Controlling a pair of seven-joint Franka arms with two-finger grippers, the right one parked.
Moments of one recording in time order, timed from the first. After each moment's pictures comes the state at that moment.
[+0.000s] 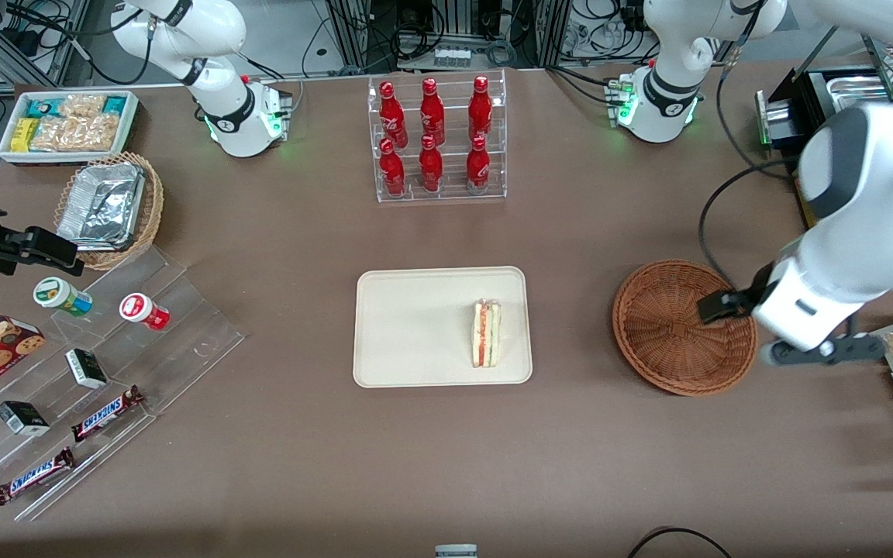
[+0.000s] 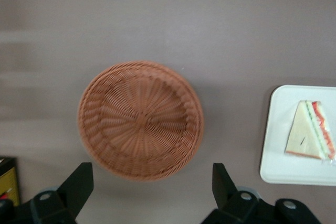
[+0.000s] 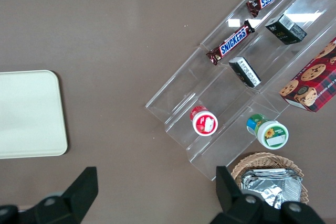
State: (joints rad) arm -0.17 0.29 0.02 -1.38 0.01 1.61 -0.22
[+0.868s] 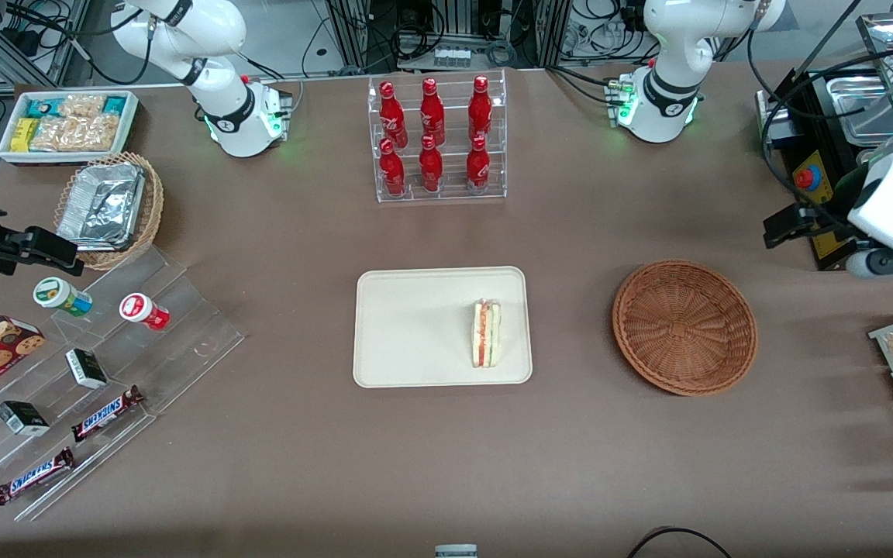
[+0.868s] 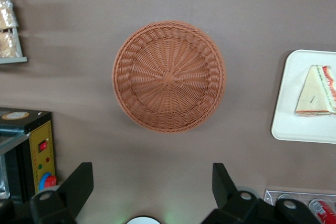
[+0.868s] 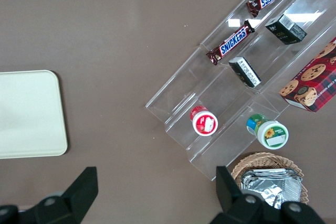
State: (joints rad) arm -0.01 0.08 -0.07 -1.47 0.01 1.45 -0.17
